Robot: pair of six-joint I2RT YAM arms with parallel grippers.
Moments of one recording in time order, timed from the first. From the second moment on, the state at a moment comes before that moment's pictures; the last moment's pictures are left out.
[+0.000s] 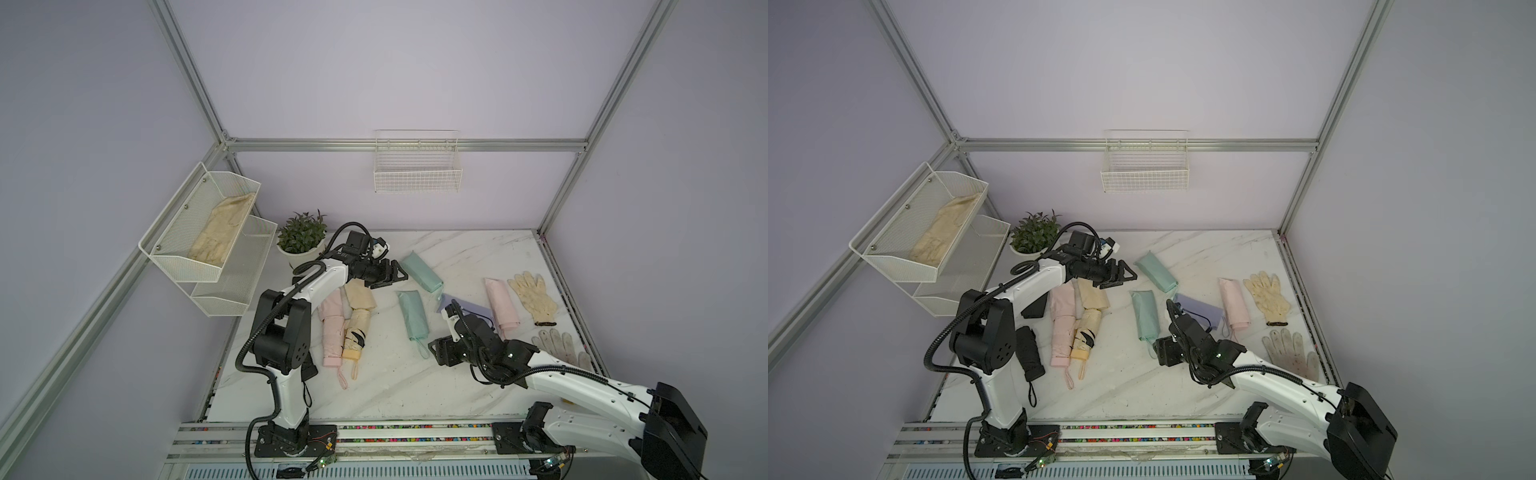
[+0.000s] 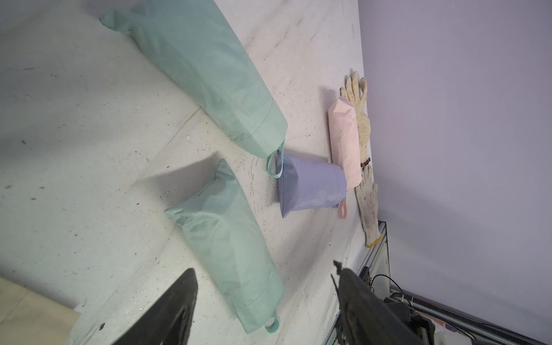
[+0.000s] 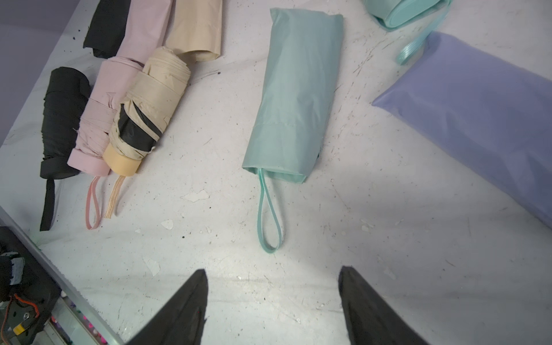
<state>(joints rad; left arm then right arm) -0.34 1.91 1.49 -0.50 0.68 -0.45 0.82 1.08 0.61 -0.30 0.08 0.50</state>
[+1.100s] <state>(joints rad) -0.33 1.91 1.48 -0.44 0.73 -0.53 0.75 1.17 0.59 -0.28 -0.06 0.52</state>
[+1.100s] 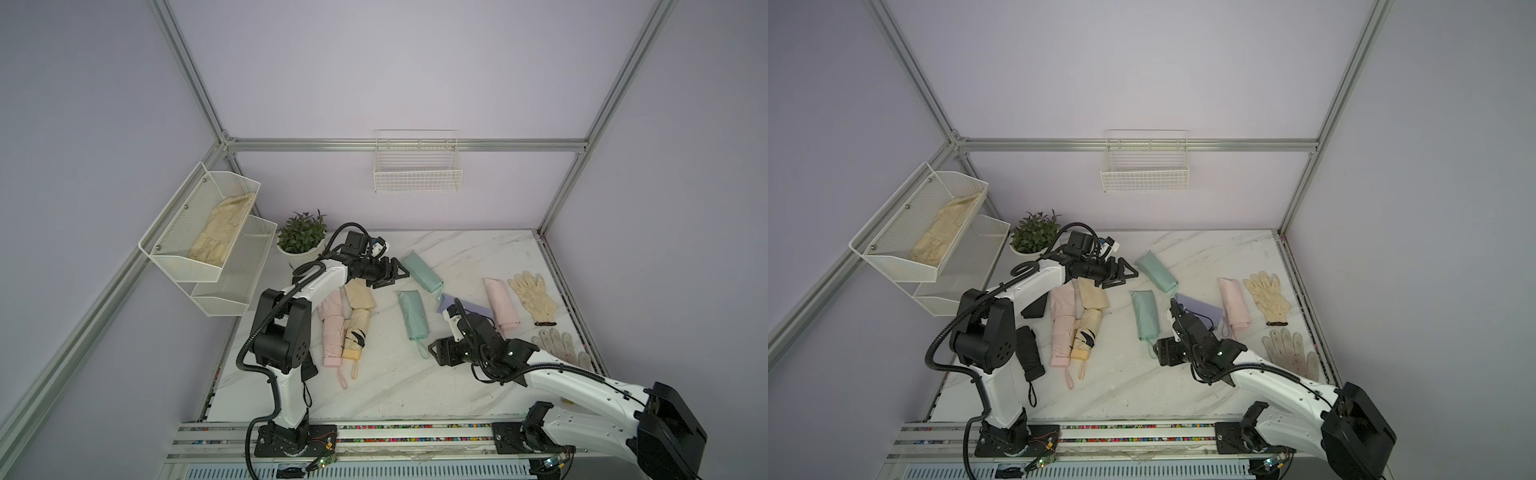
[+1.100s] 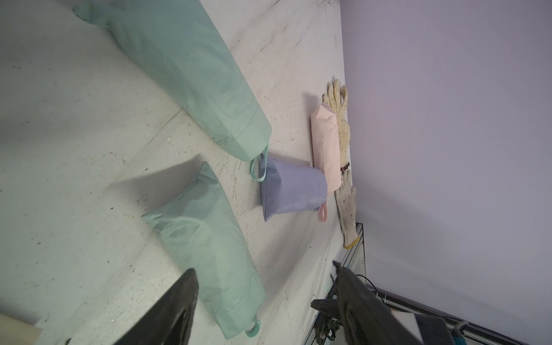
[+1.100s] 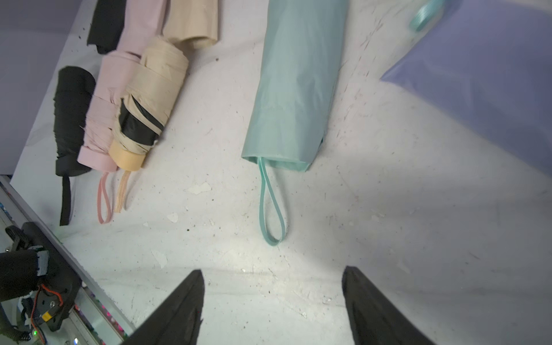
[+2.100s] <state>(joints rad) -0.33 1.86 1.48 -0.47 0.73 -0.50 0.75 1.56 0.91 -0.44 0.00 0.50</state>
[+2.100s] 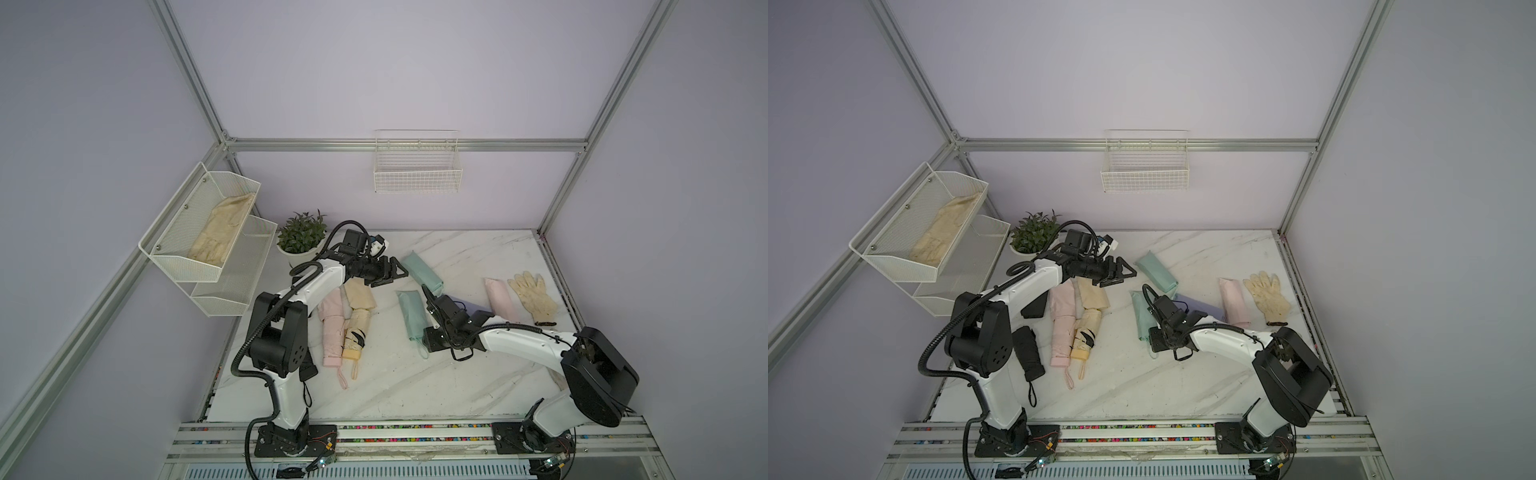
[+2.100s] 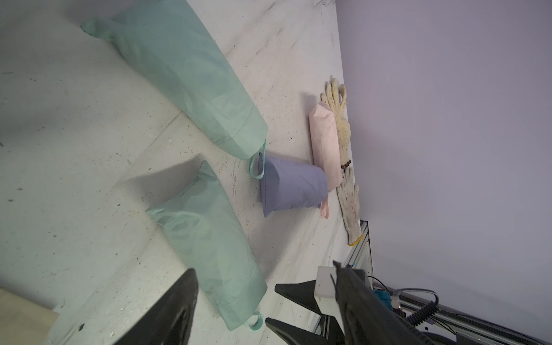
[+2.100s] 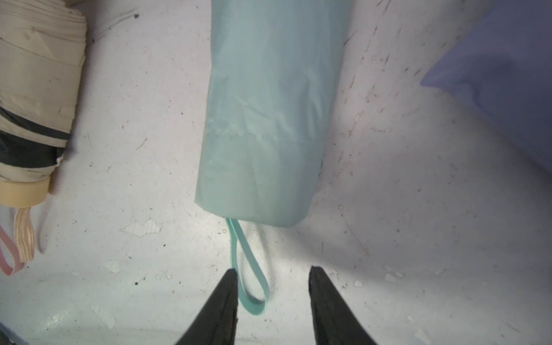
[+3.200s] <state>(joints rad) -0.33 1.84 1.48 -0.46 0.76 -0.52 0.90 1.66 0.92 -0.52 0.16 0.59</state>
